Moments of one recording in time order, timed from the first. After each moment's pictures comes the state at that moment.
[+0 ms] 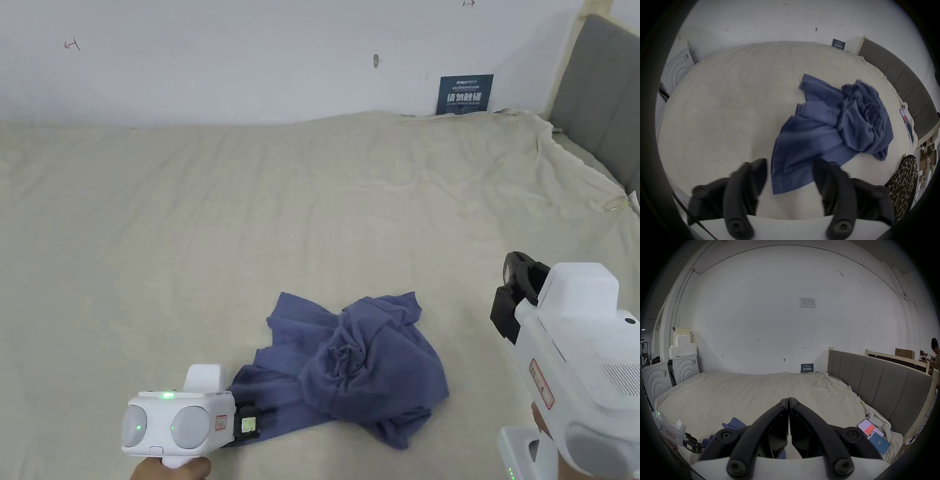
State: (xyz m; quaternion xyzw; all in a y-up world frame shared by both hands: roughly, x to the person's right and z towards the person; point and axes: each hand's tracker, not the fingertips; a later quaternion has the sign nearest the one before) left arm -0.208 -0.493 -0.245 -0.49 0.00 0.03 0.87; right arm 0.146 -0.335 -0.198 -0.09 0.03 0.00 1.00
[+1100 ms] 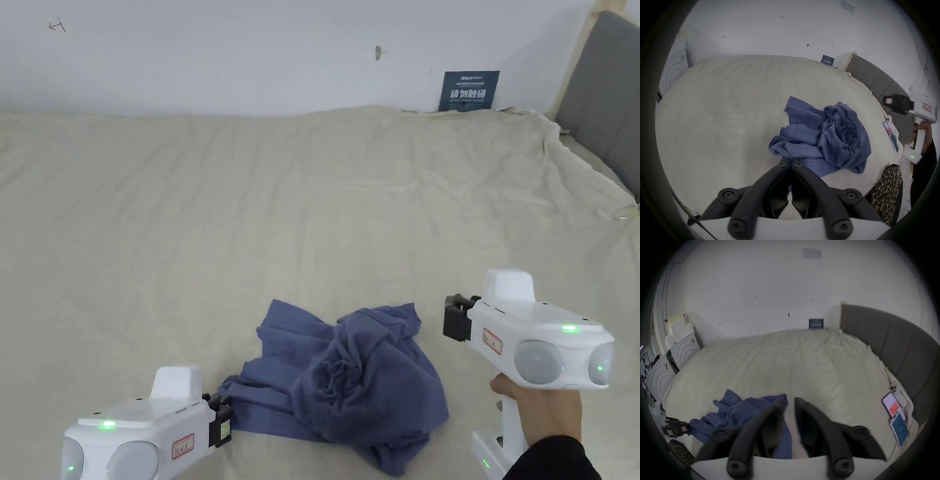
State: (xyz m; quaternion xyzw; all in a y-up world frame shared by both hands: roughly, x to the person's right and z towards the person) left arm -0.219 -0.451 -0.238 -0.43 -0.05 0.08 0.90; right arm 0.165 -0.431 -0.358 -0.34 0.08 -0.03 0.94
